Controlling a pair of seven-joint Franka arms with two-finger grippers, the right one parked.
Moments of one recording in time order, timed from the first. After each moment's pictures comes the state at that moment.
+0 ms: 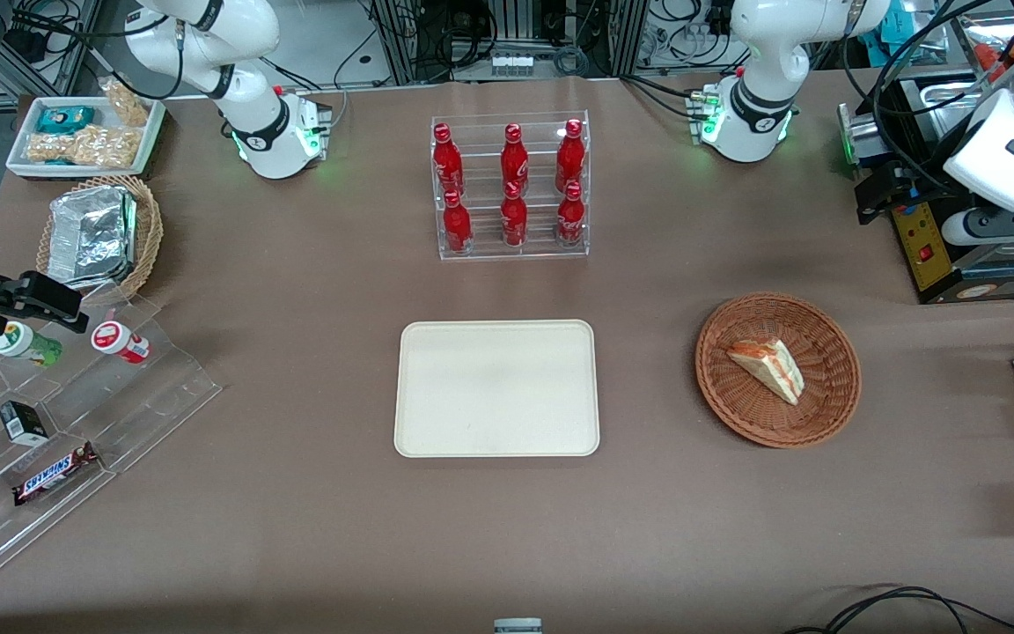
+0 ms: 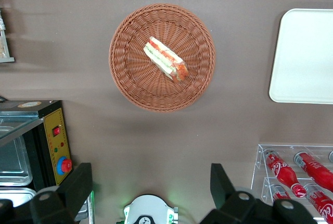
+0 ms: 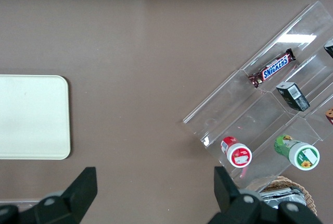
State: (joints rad) arm 0.07 0.00 -0.22 -1.47 0.03 1.35 -0.17
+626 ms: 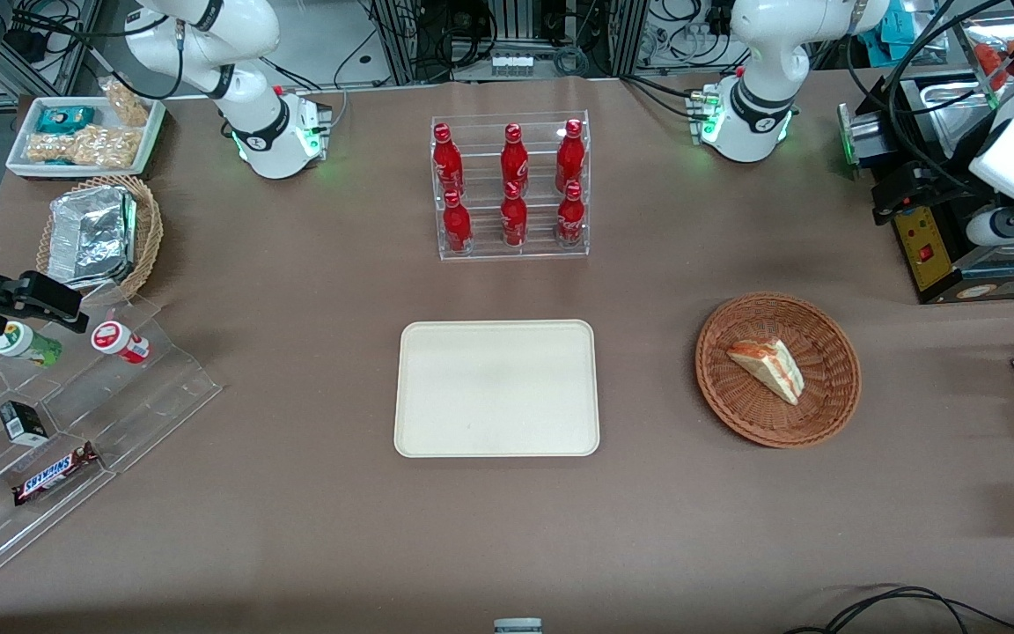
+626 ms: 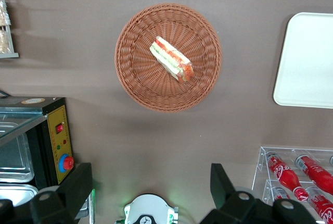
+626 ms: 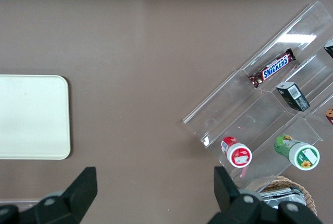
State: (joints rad) arm 0.10 0.01 -0.21 -1.47 0.03 1.34 -0.17
